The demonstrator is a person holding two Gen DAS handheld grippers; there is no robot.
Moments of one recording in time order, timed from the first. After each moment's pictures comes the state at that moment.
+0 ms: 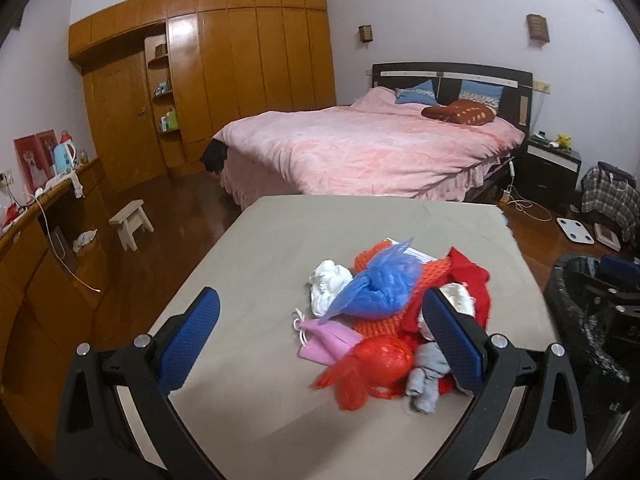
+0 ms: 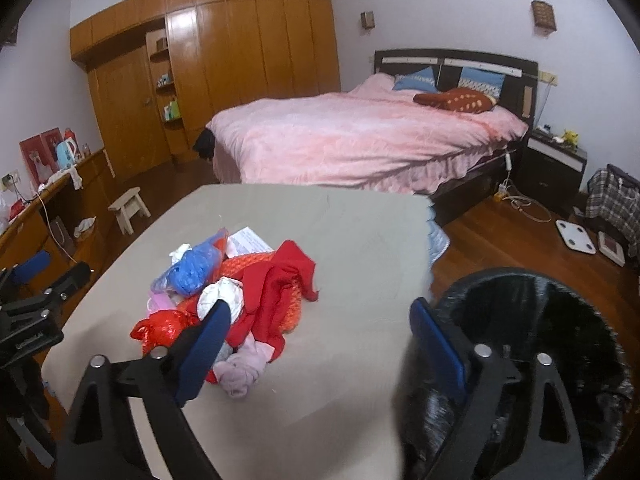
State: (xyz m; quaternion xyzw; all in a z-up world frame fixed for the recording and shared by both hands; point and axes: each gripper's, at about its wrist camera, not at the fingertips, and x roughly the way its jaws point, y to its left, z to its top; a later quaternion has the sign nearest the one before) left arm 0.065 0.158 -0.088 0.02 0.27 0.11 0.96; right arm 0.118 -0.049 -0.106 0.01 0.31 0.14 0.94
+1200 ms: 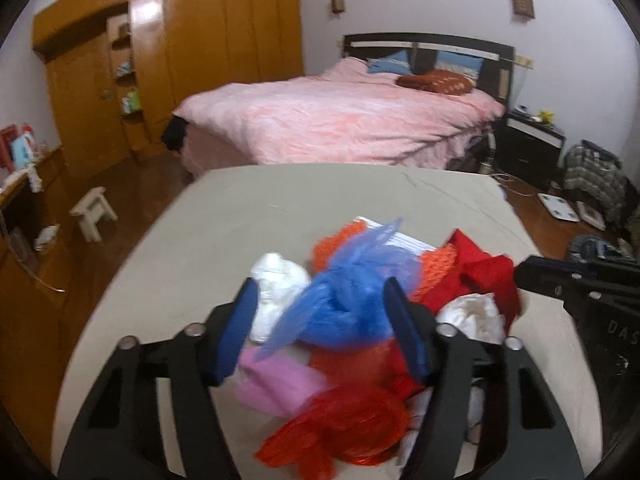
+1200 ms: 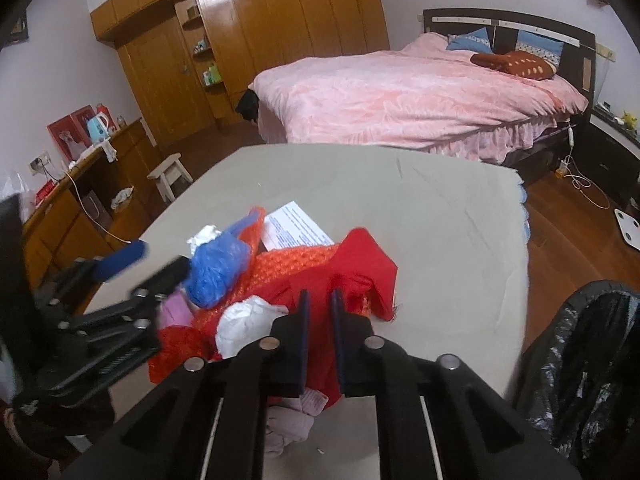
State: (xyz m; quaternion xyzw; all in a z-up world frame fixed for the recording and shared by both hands) left arm 0.162 0.149 -0.151 0.01 0.32 0.04 0.95; right arm 0.188 -0.005 -0.135 0.01 0.37 0.23 0.90
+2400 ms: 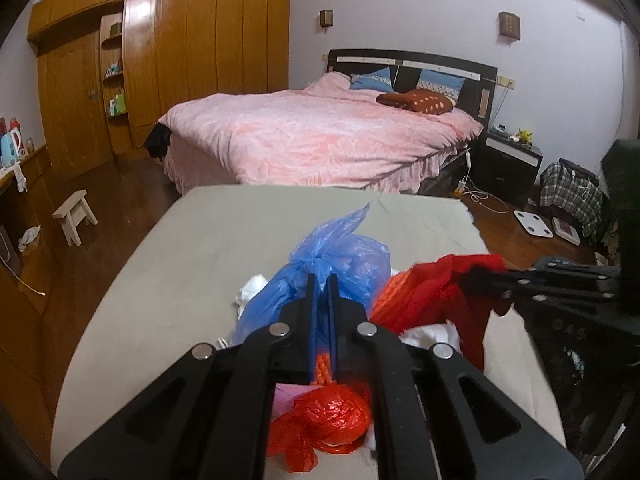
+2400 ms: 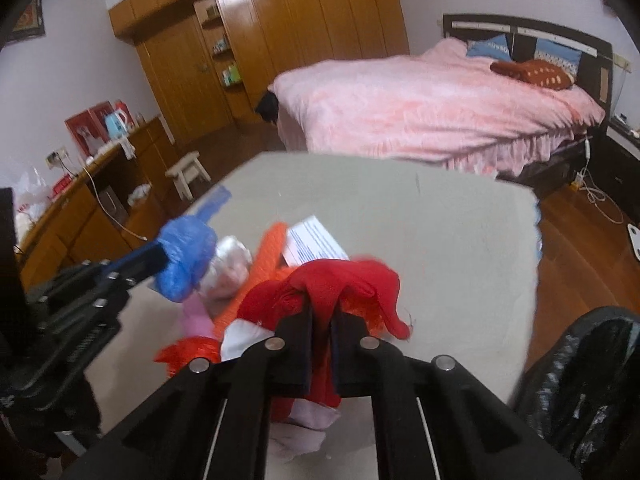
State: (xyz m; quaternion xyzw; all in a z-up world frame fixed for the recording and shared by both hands) left arm 0.138 0.148 -0.110 -0.02 0.30 0.01 0.95; right arm 0.189 -0.005 -0.114 0.01 0.36 0.27 0.89
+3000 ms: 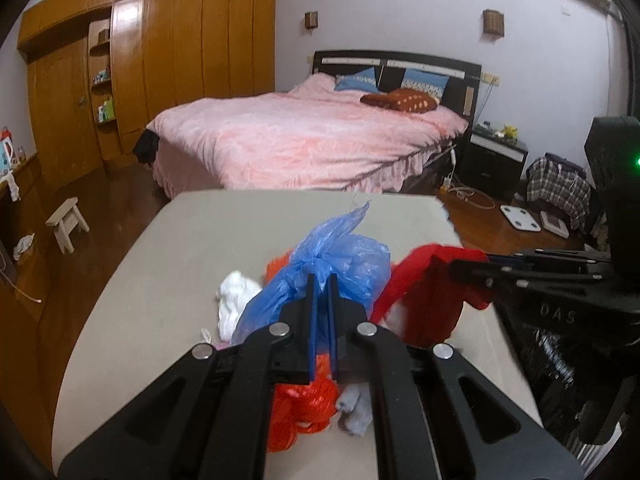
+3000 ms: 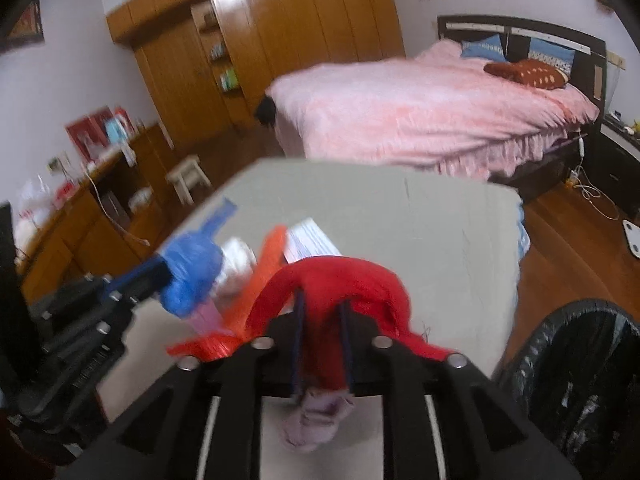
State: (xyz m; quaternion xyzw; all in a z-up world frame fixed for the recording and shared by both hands) left arm 0.123 0.128 -0.102 -0.01 0.30 -0.01 0.95; right arm 0.182 -0.018 -0.103 0.01 0.37 0.26 0.89
